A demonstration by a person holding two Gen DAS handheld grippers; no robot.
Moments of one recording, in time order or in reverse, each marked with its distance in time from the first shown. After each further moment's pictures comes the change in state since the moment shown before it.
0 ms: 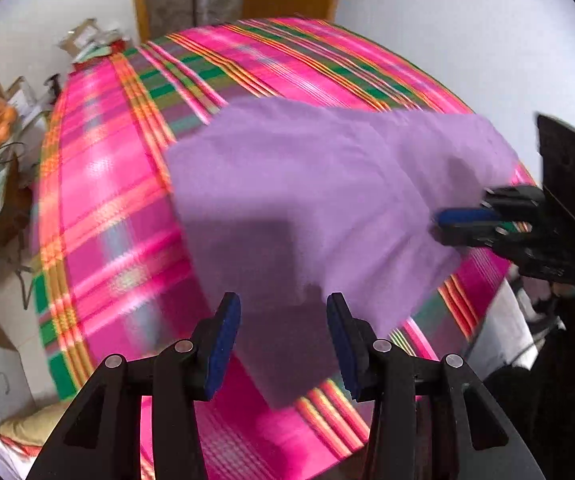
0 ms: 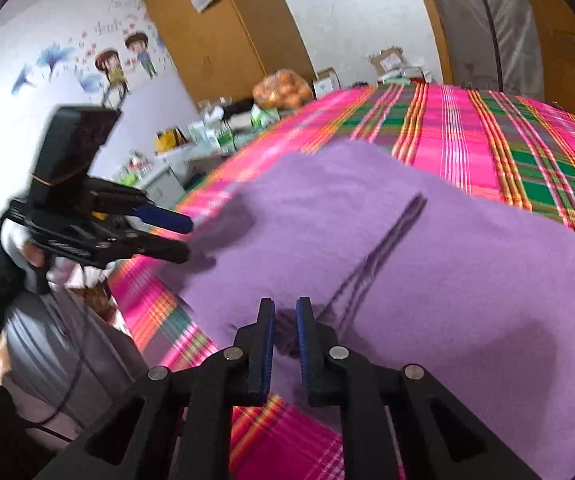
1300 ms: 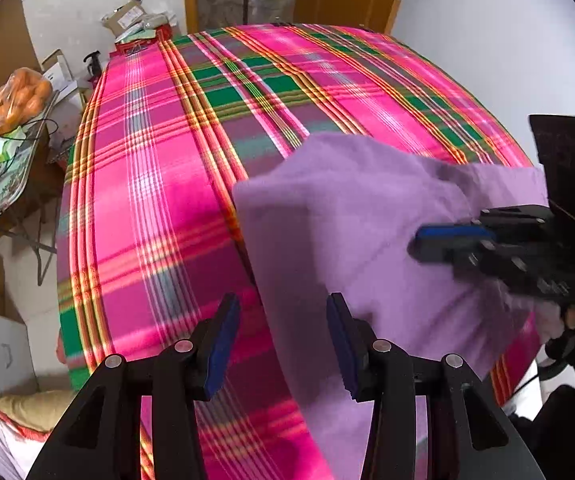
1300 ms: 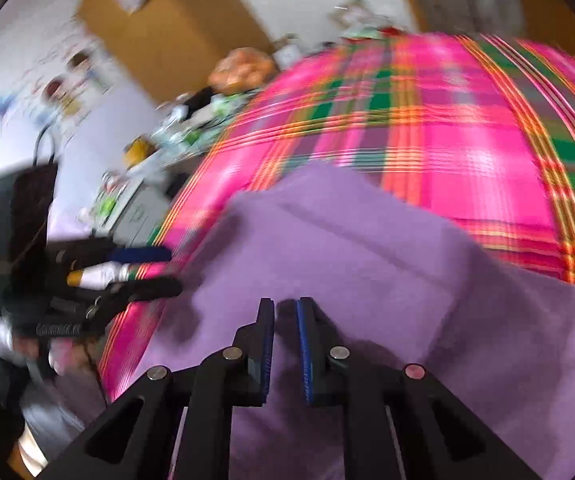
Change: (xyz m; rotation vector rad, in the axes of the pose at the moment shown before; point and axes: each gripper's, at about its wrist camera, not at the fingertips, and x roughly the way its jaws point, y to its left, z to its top) left arm 0.020 0.066 0.054 -0.161 -0.020 0.105; right arm 0.075 -0.040 0.090 0.254 0.126 0.024
